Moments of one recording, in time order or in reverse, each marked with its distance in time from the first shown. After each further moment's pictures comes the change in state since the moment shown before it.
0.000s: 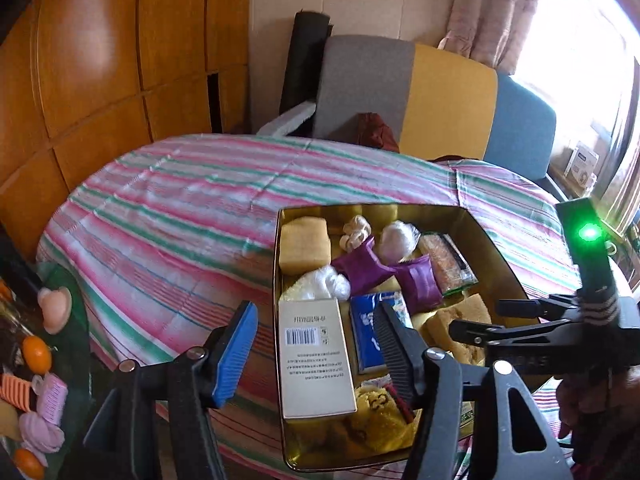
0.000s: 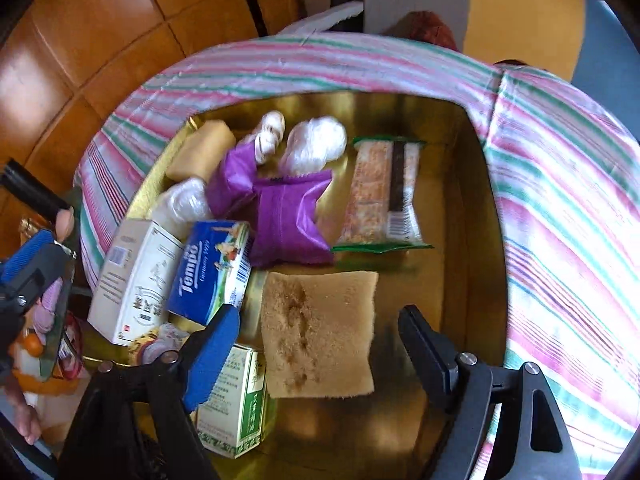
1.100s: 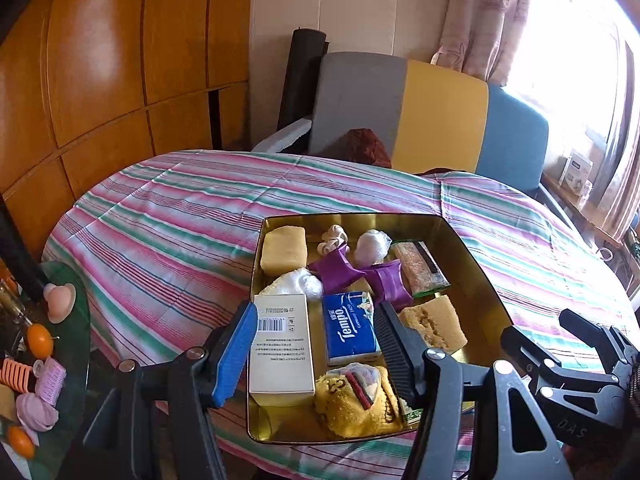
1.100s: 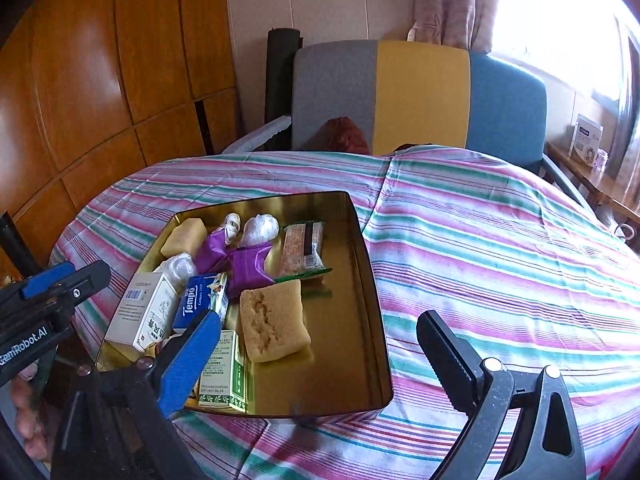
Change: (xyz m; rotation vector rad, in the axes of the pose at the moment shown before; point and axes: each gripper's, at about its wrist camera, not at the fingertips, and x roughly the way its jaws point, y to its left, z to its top) left arm -0.024 -0.026 -0.012 -0.024 -0.047 0.006; right arm -0.096 0.015 -0.067 0.107 -0.392 -0.226
